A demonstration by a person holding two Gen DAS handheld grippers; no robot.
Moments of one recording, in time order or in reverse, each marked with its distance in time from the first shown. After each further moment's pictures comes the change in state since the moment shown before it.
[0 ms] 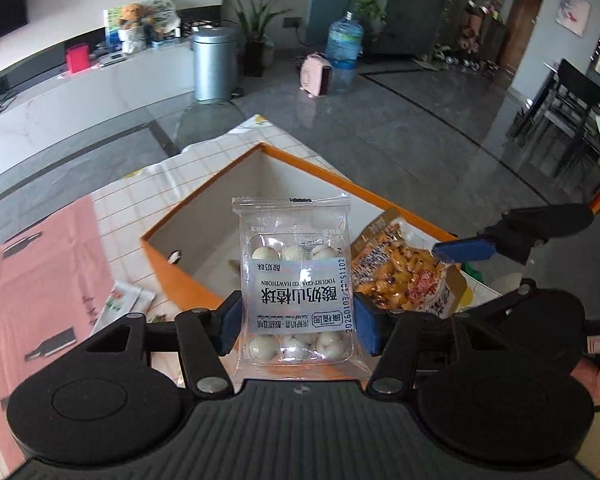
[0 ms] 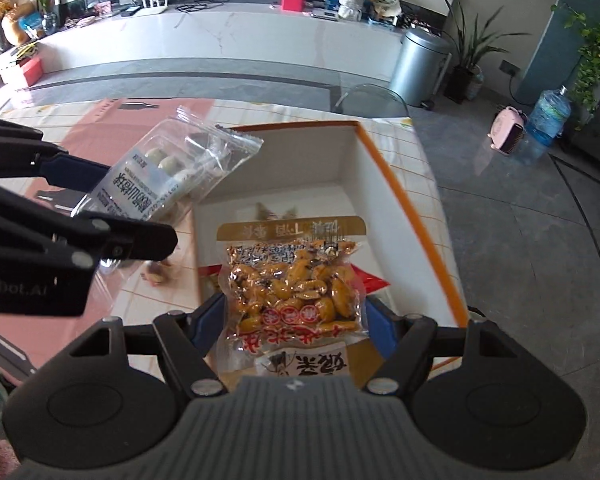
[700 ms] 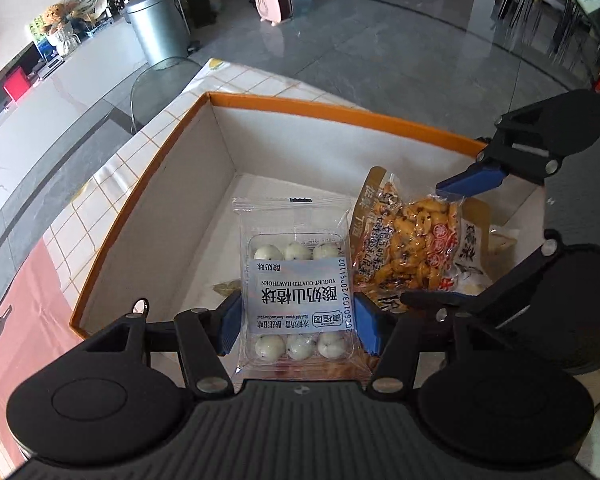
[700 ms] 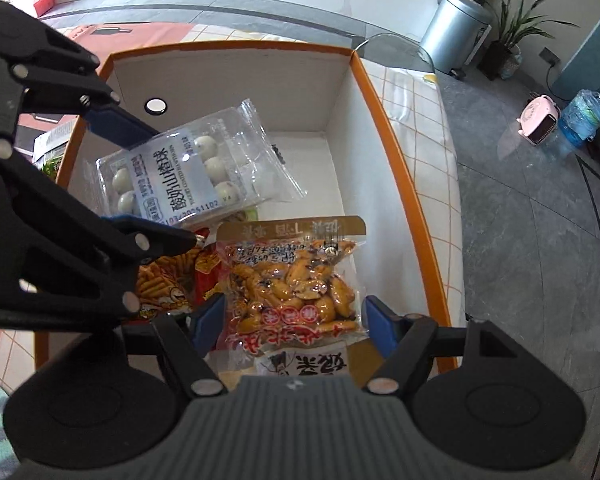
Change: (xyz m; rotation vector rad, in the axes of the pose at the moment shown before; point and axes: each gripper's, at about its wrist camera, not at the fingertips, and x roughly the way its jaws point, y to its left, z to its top) left arm 0.130 -0.005 0.023 0.275 0.226 0.077; right arm 0.112 -0.037 0.020 -0.167 0.151 0.036
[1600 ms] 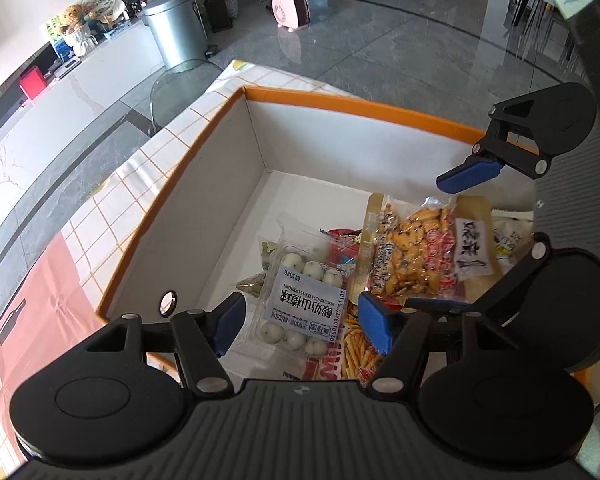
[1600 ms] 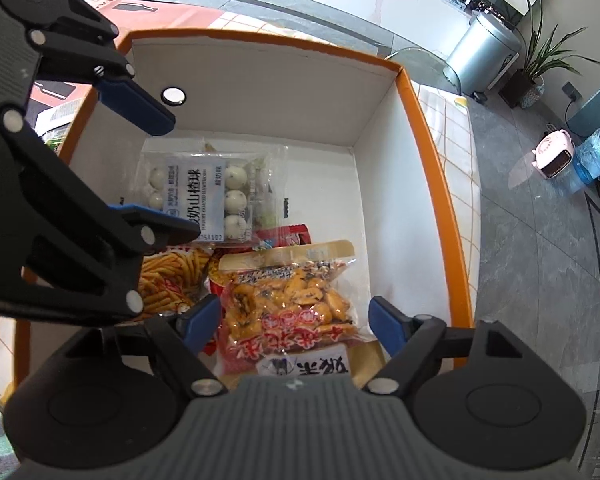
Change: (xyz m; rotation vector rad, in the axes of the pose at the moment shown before) left arm -0.017 0.012 -0.015 -0.030 -0.040 0.028; right arm 0.007 0.024 0.014 -0.108 0.013 -0.038
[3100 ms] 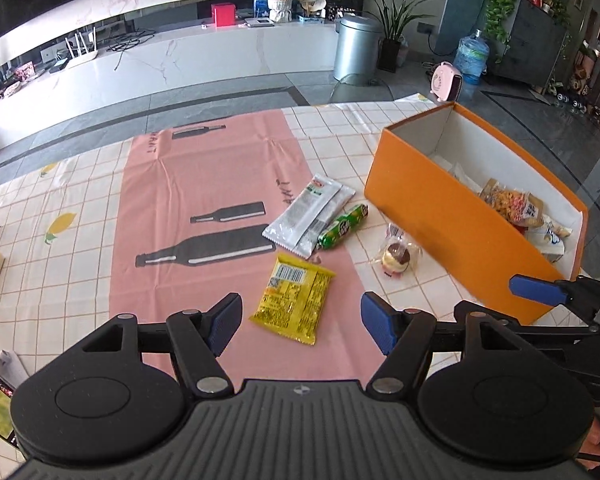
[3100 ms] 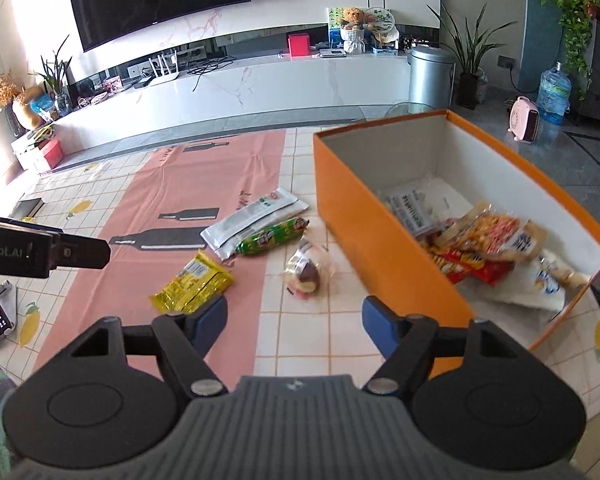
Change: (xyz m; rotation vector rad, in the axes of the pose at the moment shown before) left arm -0.158 0.089 -0.222 -0.524 -0.138 0.140; right arm -0.094 0.196 -0.063 0.468 -0.371 0.087
